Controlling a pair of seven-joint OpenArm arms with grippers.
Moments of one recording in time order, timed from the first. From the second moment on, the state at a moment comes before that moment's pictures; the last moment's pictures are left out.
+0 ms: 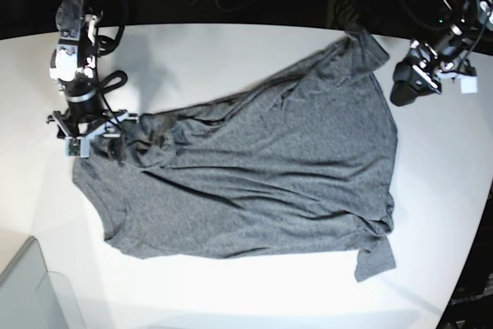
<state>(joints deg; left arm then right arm) 16.3 -3.3 -47.6 99.1 -70.3 -0.5 75.6 -8.5 8.6 13.8 84.9 4.4 11.5 -13.0</state>
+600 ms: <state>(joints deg) 19.8 1.8 -35.4 99.5 -56.8 0.5 74.9 -12.2 9.9 17.2 85.1 4.4 11.5 -12.3</state>
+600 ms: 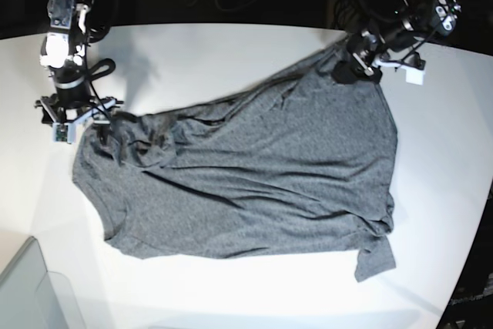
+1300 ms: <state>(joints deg) 13.6 1.1 -33.4 96.4 -43.2 -0.2 61.0 -12.5 10.6 16.8 84.6 4.4 19.3 -12.2</state>
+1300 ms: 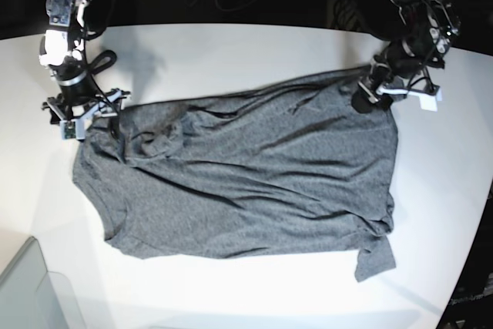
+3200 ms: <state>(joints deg) 0.7 -11.5 -35.4 108.9 -42.5 0.1 57.6 -14.3 1.5 18.3 106.7 4.5 20.0 -12.3</state>
